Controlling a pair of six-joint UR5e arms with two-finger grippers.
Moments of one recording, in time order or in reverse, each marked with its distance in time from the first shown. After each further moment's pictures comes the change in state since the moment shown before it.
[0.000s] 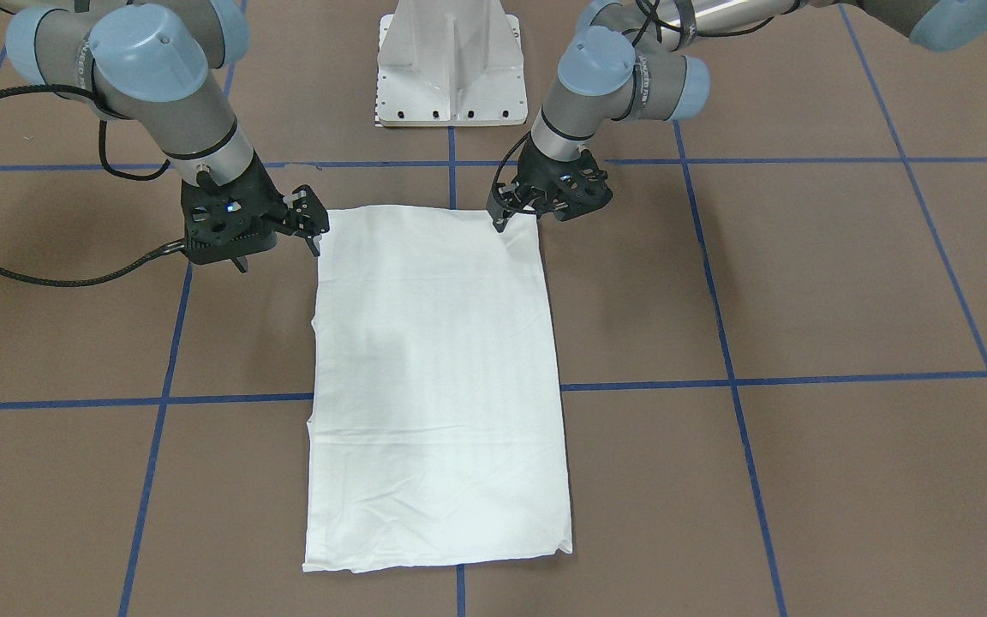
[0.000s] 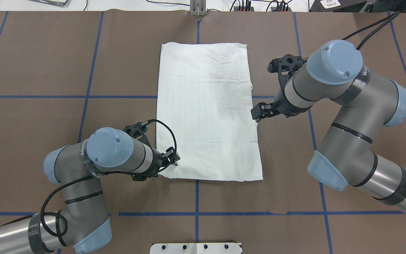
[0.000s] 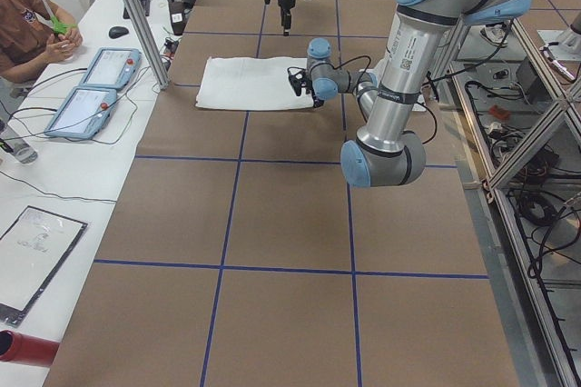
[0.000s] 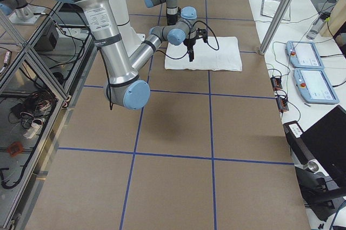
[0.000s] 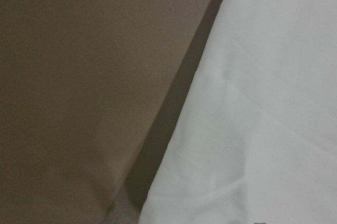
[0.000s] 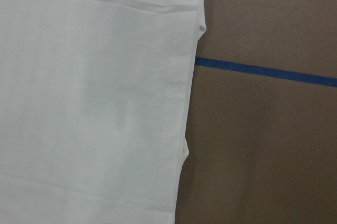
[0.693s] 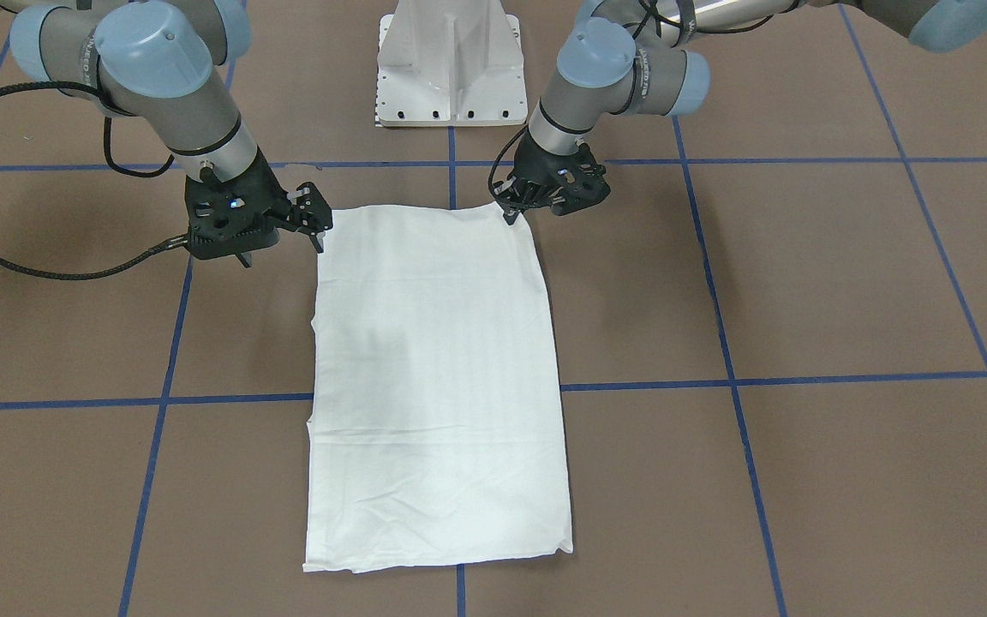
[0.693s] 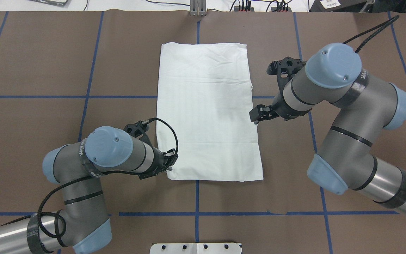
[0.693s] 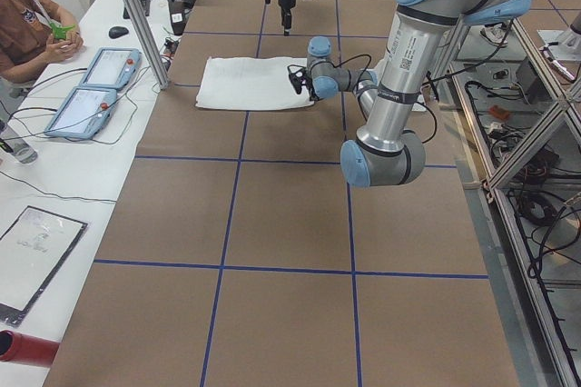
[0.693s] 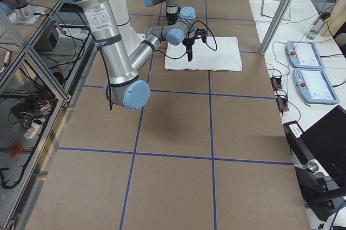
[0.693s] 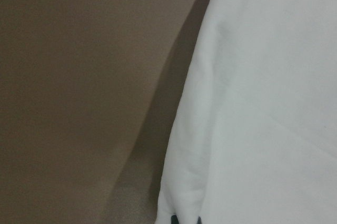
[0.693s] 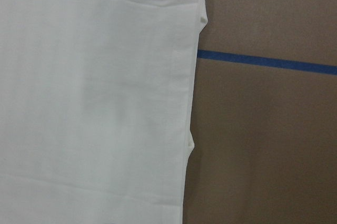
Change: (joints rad) left arm -0.002 -0.003 -0.025 0.001 -0.002 -0.002; right arm -0.027 -0.002 0.011 0.000 -0.005 0.080
